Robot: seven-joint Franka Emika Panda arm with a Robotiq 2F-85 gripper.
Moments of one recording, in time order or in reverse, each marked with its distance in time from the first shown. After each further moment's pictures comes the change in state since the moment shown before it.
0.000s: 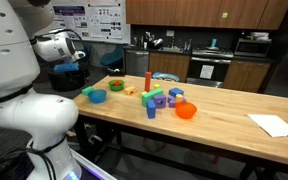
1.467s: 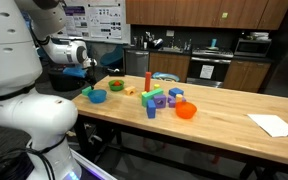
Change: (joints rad) arm -0.058 0.053 -0.056 -0.039 0.279 0.063 -0.060
